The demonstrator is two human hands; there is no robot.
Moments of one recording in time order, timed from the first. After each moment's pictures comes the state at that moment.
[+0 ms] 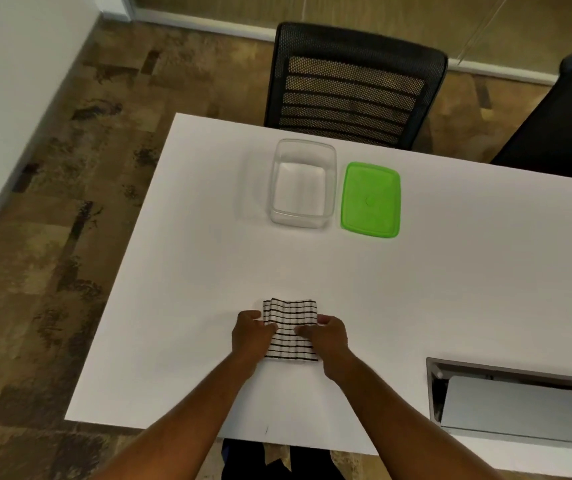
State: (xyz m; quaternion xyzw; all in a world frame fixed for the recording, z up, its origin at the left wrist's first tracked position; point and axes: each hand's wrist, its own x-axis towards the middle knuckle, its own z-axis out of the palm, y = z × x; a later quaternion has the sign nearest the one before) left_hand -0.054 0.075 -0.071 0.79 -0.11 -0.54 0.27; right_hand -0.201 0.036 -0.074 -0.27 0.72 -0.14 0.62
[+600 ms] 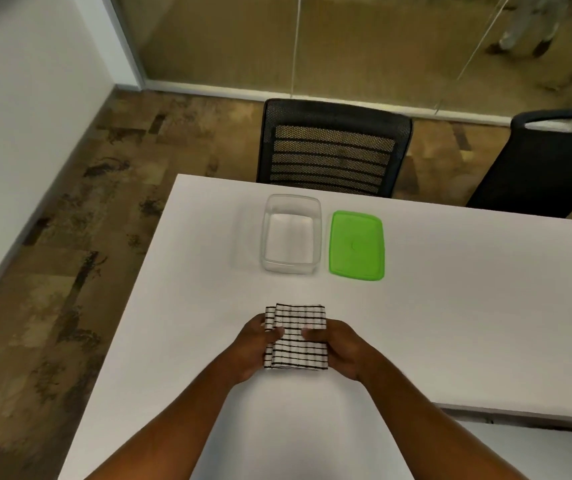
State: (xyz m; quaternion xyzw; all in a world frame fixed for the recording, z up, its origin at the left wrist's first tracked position) left_hand -0.037 0.015 -0.012 0.57 -0.13 -0.71 0.39; right_hand -0.230 -0.042 -0.018 -0.25 0.48 -0.15 0.83
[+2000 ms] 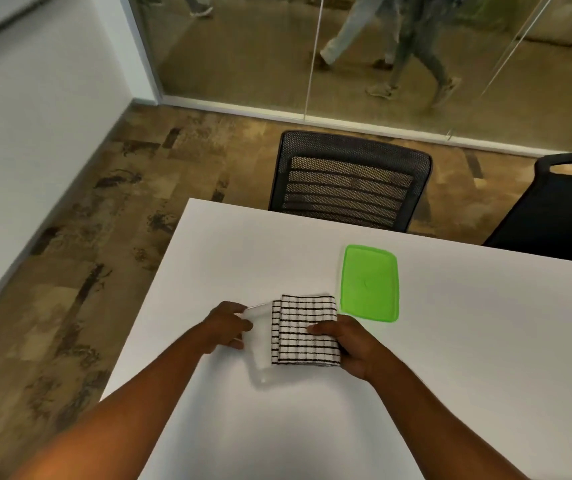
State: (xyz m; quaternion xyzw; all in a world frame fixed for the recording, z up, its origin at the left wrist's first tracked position) left_hand 0.070 -0.090 0.011 0.73 -0.23 -0.60 0.22; right_hand -0.189 -0.136 0.032 -0.26 0.48 -0.16 0.82
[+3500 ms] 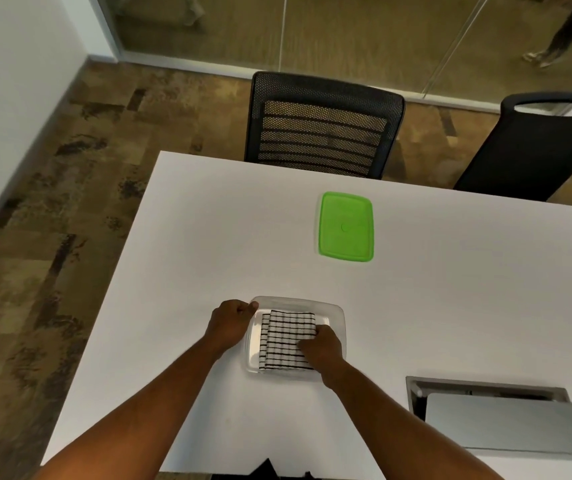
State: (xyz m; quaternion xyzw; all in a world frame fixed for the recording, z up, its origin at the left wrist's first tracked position) left_hand -0.008 0.013 -0.033 0.77 -0.38 -0.48 0.20; right_hand -0.214 0.003 -0.042 -0.42 0.75 -0.05 0.51
